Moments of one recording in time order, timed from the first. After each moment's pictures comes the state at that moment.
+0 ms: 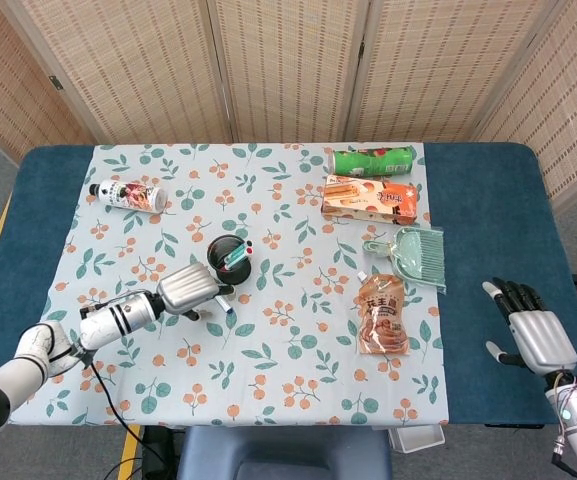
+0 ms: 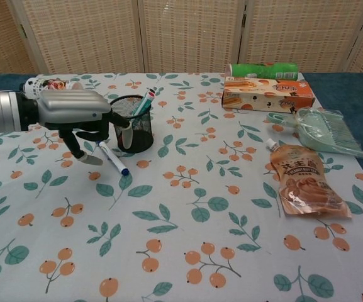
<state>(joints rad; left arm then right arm) -0.95 -1.62 0.14 -0.69 1.94 1.12 -0.64 0.22 -1.09 0.02 -1.55 -1.43 1.19 0.02</state>
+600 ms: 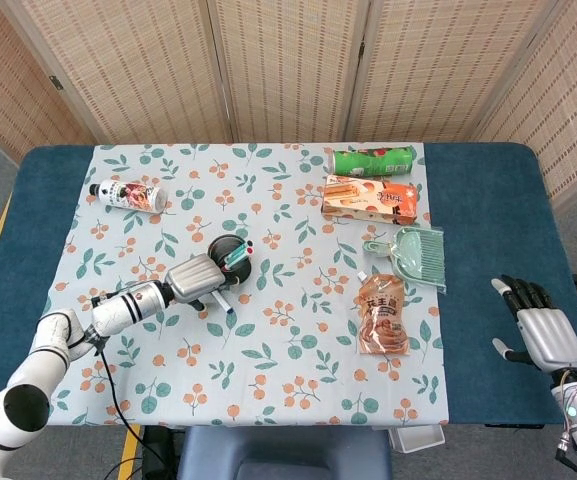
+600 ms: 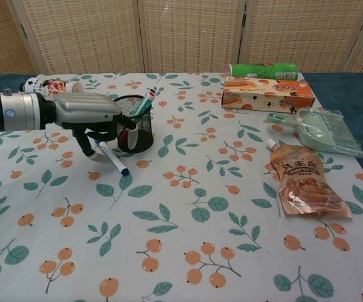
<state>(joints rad) -0.99 -1.77 0.22 -0.39 1.92 1.10 -0.83 0.22 -1.08 0.03 -1.54 -1.40 1.18 0.03</state>
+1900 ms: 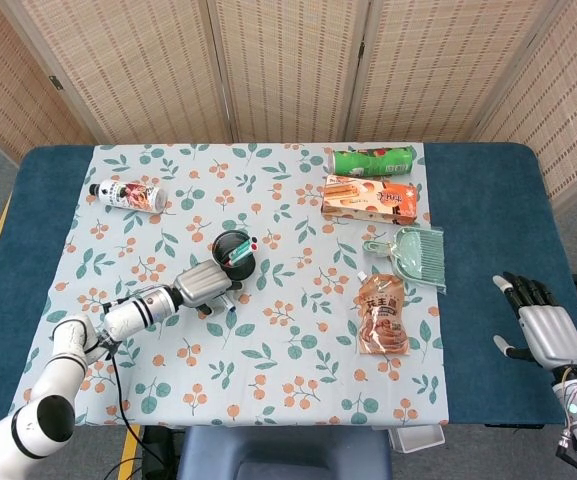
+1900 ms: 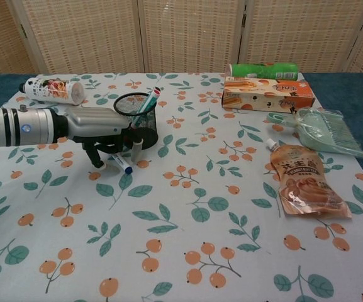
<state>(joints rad) -0.98 -1.90 0.29 -0.21 1.87 1.07 -0.90 0.23 -1.08 0.04 -1.53 -1.40 1.18 0.05</state>
